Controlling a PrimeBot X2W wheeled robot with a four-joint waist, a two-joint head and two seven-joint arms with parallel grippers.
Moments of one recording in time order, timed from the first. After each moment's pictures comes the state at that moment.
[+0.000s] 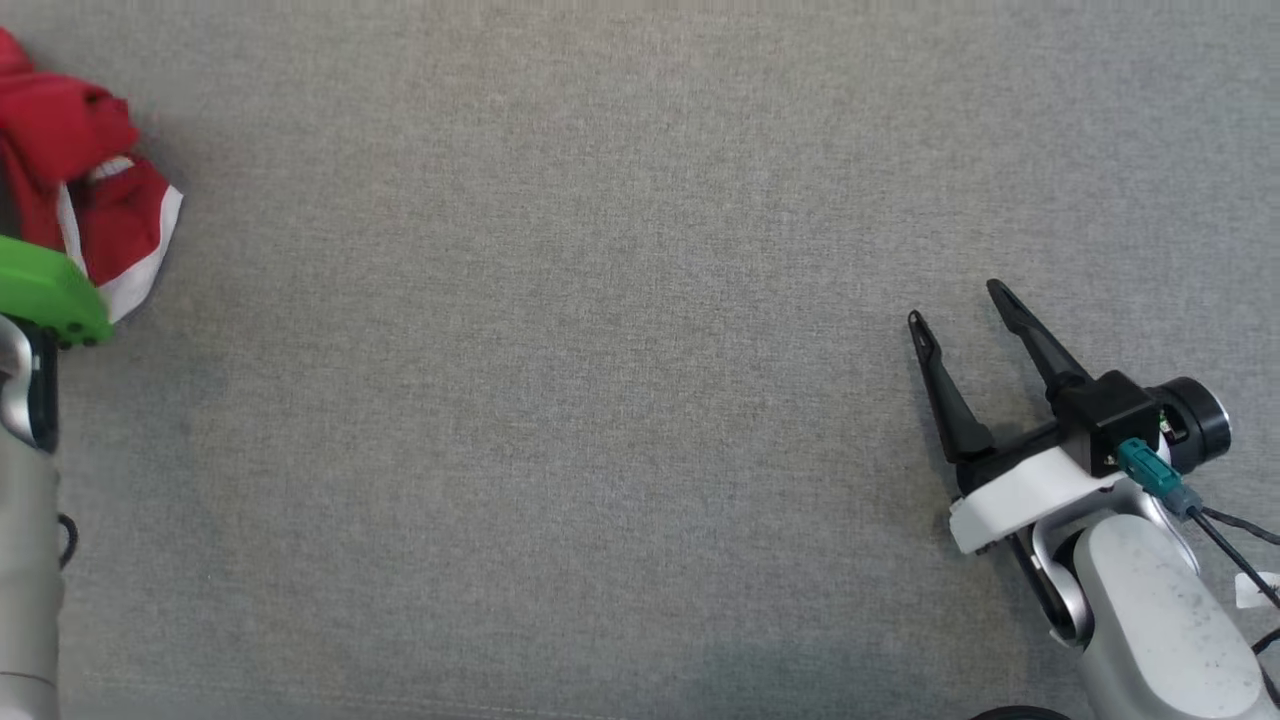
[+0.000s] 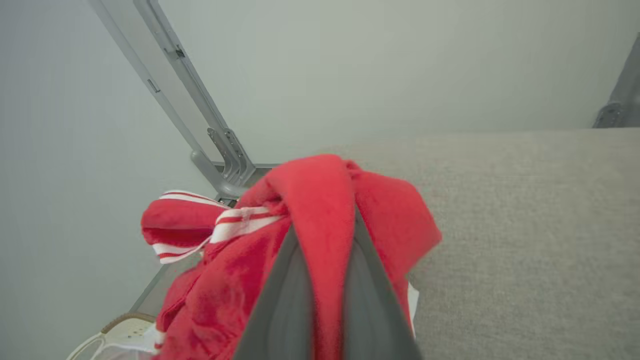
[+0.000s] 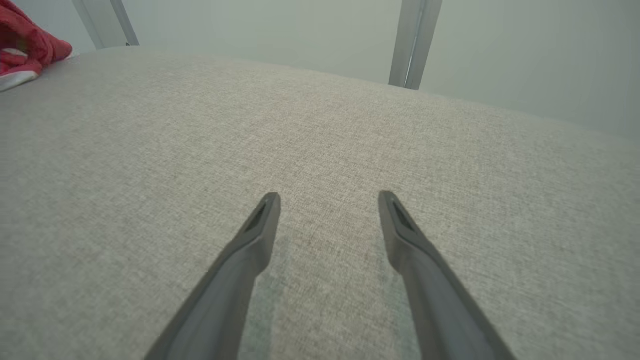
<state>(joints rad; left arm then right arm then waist) -0.83 0.35 0.03 0.92 -0.20 -0.09 -0.26 -0.30 -0.23 0.19 0.23 0.08 0.13 -0.26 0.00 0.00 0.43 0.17</state>
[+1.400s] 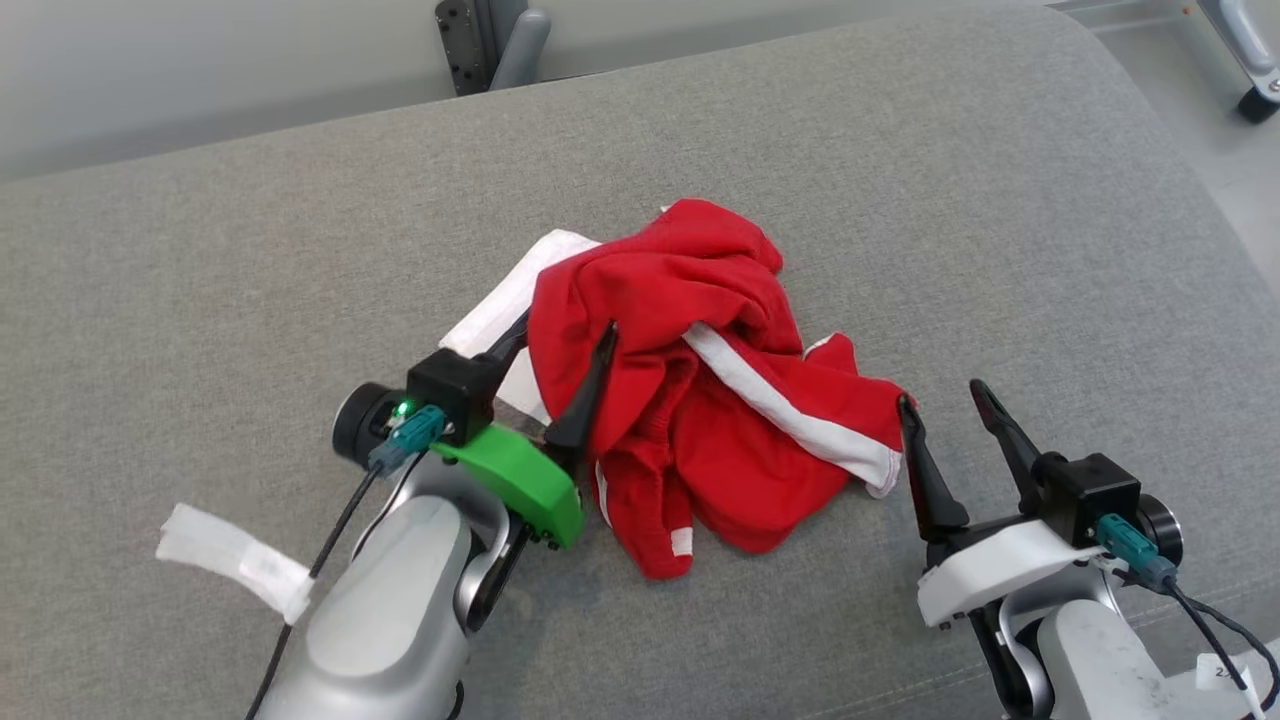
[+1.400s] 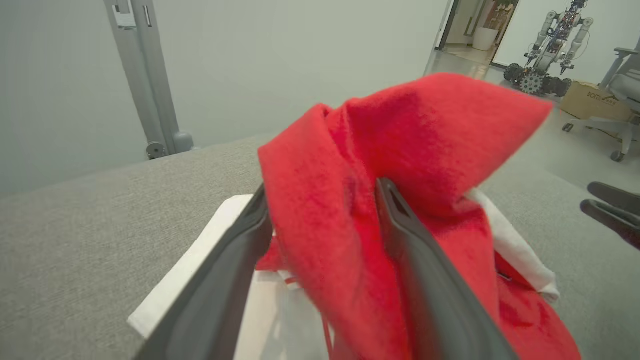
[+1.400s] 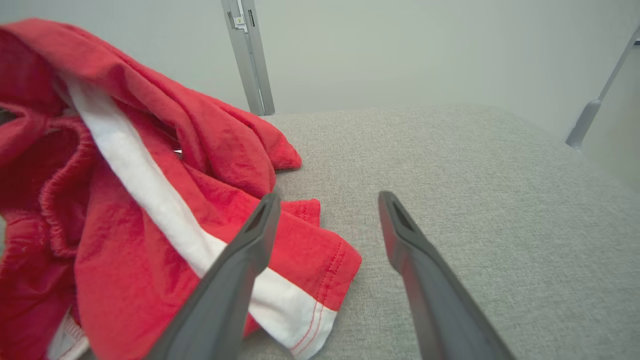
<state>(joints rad) -0.57 0.08 -0.57 0.60 -0.42 -0.13 -0.26 -0.17 -0.06 0.09 0.28 0.13 0.13 -0.26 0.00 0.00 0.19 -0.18</state>
